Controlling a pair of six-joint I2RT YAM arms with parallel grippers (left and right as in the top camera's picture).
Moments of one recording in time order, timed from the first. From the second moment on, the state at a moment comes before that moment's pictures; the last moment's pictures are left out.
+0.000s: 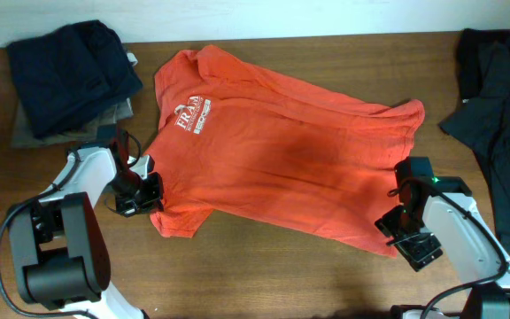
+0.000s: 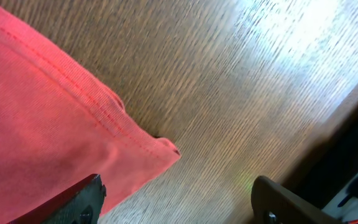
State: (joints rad) left arm 0.13 1.87 1.12 -0.94 0.26 -0.08; right arm -0.08 1.40 0.78 -1.09 0.12 1.00
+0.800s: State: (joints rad) left arm 0.13 1.87 1.12 -1.02 0.38 -0.15; right arm -0.08 1.43 0.63 -0.78 0.02 0.91
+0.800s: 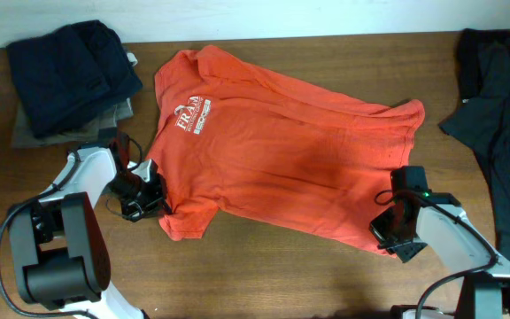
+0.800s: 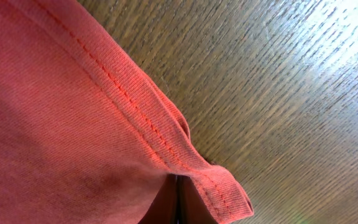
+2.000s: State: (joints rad) left arm 0.06 1.87 1.03 -1.37 0.39 -0.25; right arm -0.45 1.48 0.73 -0.79 0.06 0.91
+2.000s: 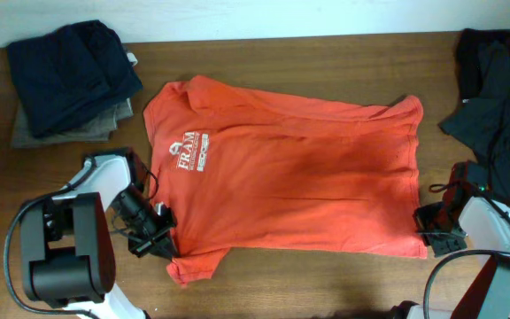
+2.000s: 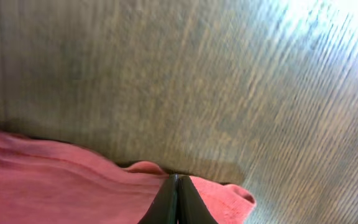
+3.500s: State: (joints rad) left arm 0.06 1.58 0.96 -1.15 0.31 -0.30; right arm -0.45 1.49 1.06 -0.95 0.00 0.65
